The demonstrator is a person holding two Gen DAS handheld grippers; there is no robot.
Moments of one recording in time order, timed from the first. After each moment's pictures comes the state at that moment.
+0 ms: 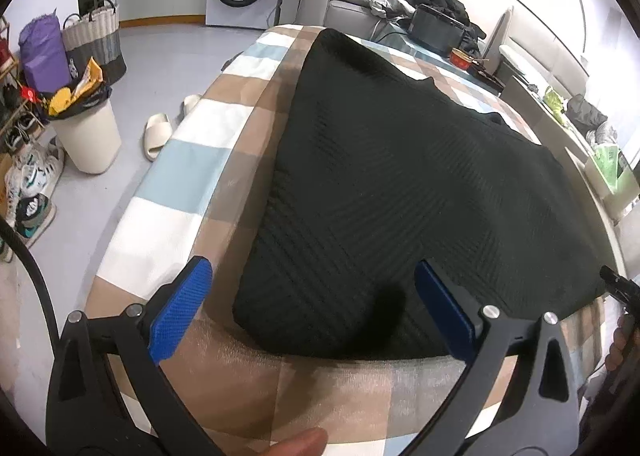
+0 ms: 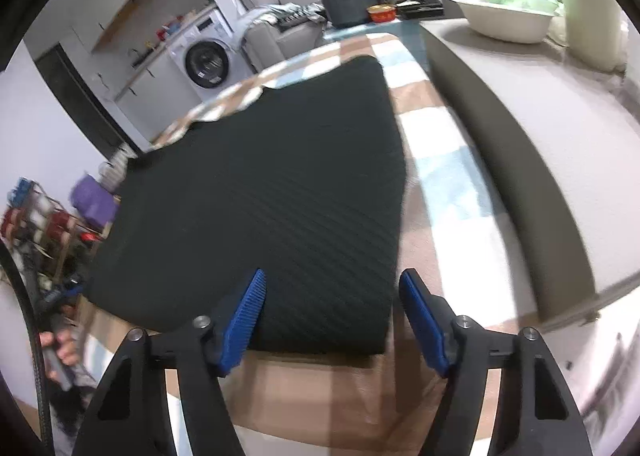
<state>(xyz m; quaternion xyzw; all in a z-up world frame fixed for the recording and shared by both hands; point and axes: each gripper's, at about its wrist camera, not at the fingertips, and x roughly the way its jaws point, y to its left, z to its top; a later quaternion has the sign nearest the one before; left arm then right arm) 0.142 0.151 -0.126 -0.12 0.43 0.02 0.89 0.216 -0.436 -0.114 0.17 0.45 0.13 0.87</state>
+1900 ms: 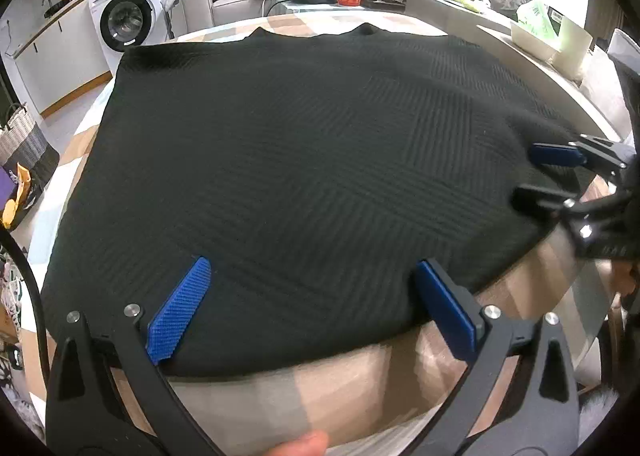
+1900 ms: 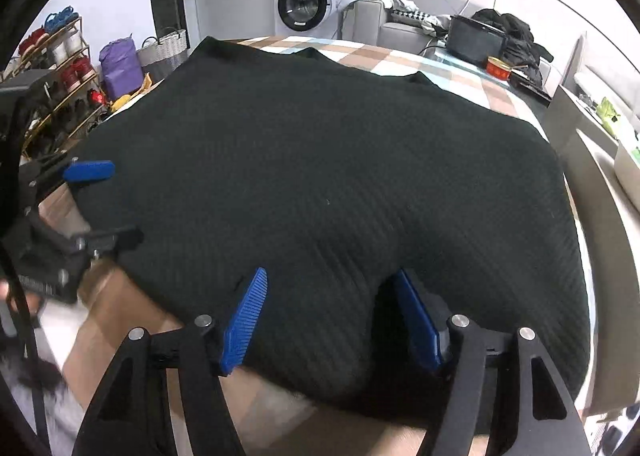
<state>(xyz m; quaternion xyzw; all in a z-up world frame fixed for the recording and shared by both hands) 0.165 -0.009 -0.145 0.06 0.45 -0.11 0.88 0.232 -0.283 -0.128 -0.09 0.45 0.19 0.87</state>
